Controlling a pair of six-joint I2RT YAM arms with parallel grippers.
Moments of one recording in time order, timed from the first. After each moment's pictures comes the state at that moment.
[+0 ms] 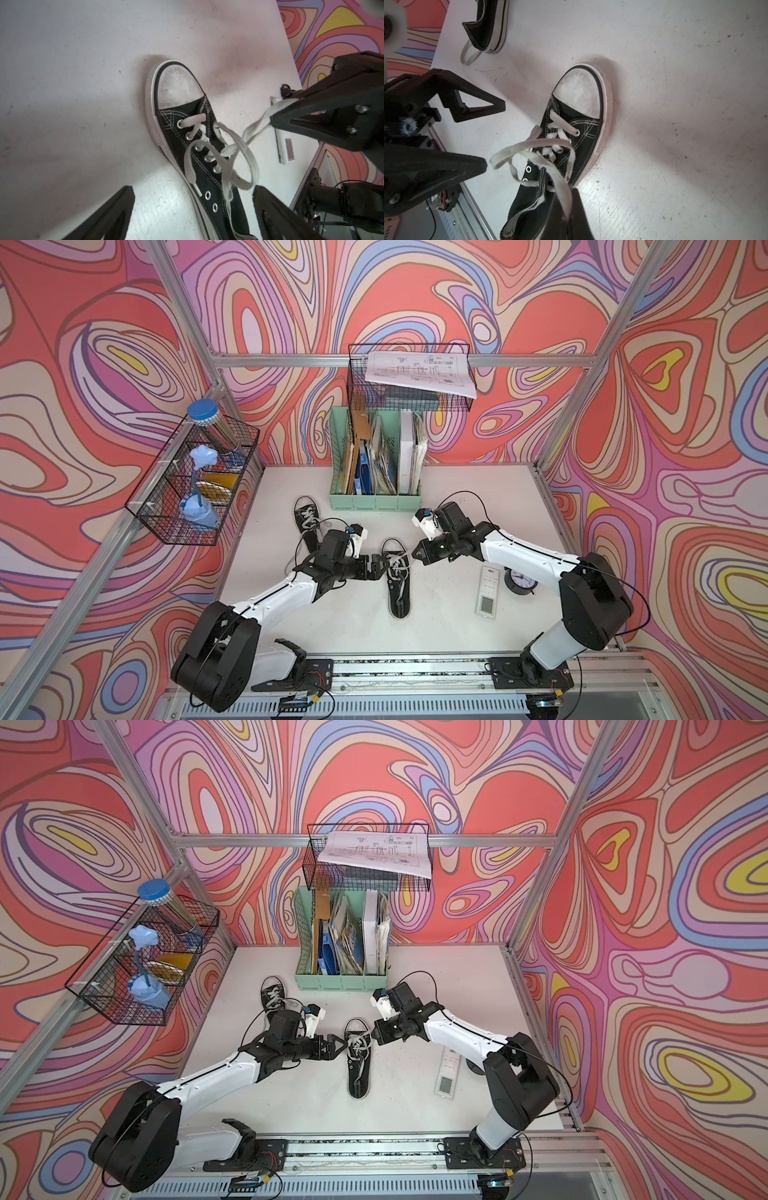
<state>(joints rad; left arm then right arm) -0.43 1.28 0.57 -0.03 0.44 -0.45 0.59 1.61 1.07 -0.44 -0.38 0.23</state>
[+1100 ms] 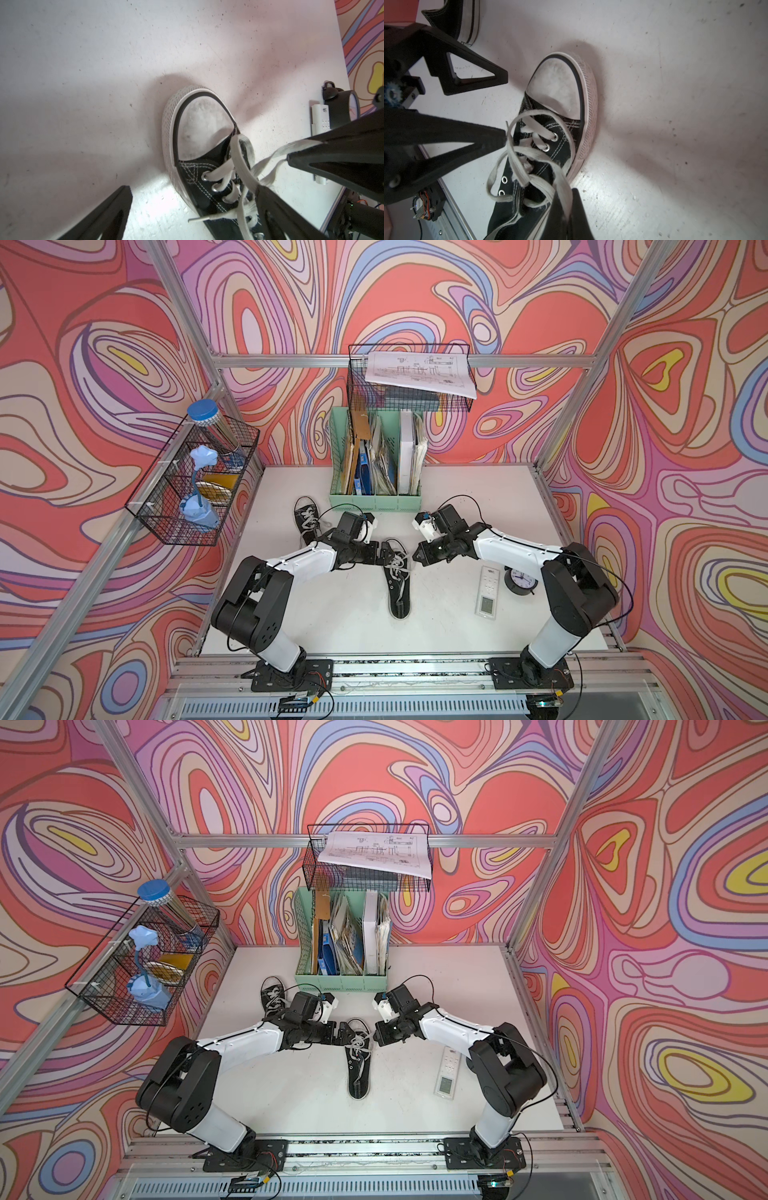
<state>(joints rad) -0.43 1.59 0.83 -0.18 0.38 -0.33 0.57 1.72 1.06 -0.38 -0.41 0.23</state>
